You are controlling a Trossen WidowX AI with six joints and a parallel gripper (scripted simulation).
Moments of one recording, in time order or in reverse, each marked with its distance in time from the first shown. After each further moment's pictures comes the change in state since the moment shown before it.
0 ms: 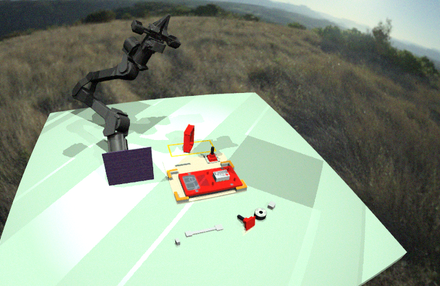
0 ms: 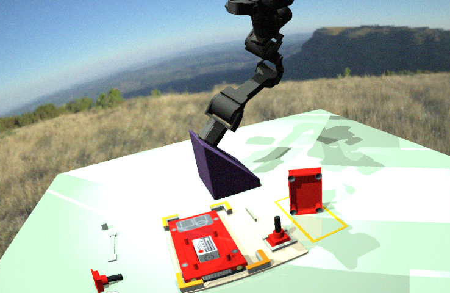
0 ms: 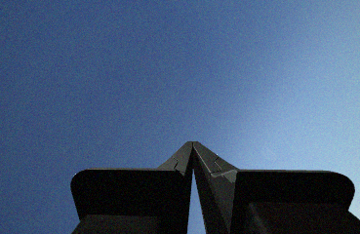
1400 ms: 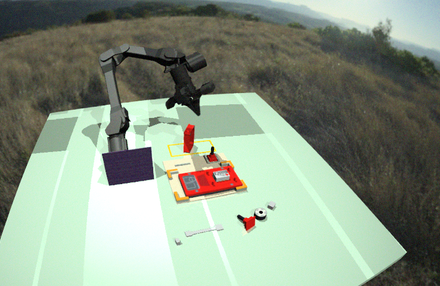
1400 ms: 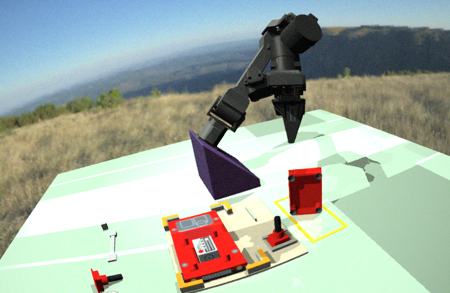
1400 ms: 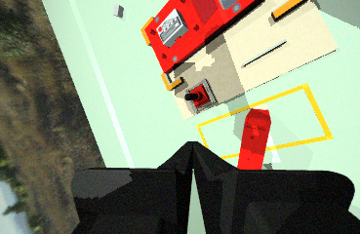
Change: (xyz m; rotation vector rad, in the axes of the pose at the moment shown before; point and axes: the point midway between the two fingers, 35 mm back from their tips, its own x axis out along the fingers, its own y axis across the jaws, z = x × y) arm -0.208 -0.242 0.124 -0.379 -0.656 -2.006
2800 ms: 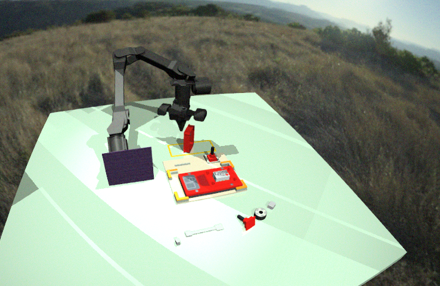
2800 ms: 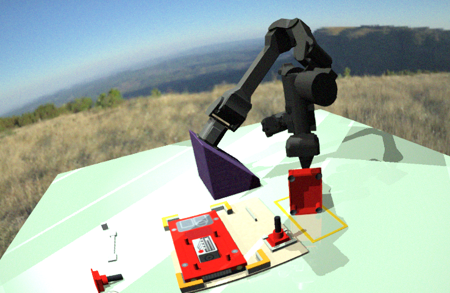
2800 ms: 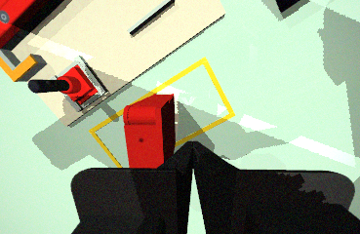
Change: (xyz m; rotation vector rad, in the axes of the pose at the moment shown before) arm 0.048 -0.092 -0.027 0.047 0.051 -0.506
